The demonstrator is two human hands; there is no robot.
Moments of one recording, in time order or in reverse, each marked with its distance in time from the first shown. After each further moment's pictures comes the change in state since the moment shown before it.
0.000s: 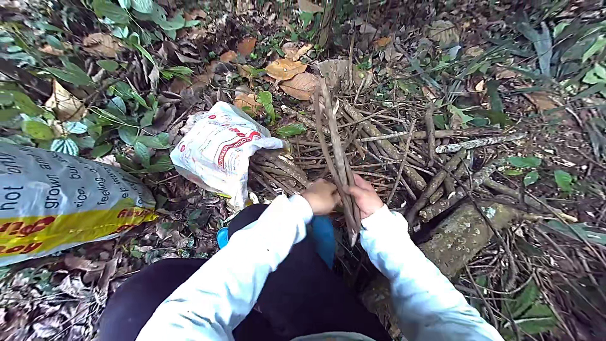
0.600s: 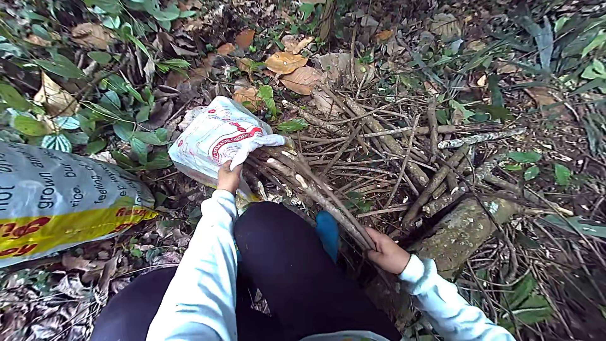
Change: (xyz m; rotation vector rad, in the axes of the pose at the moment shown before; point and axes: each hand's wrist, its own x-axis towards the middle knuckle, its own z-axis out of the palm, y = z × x) left_hand 0.007 -0.232 -0.048 -0.684 0.954 -0.194; right_hand -0.078 0.044 -0.063 -0.978 -0.356 0.194
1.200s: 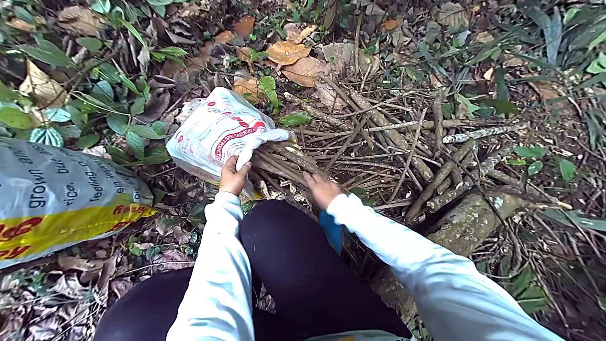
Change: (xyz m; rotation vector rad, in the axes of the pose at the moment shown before) left_hand -0.012 -0.004 -0.007 0.002 -0.100 0.111; right_hand 0.150 -0.127 0.034 -0.663 0.076 -0.037
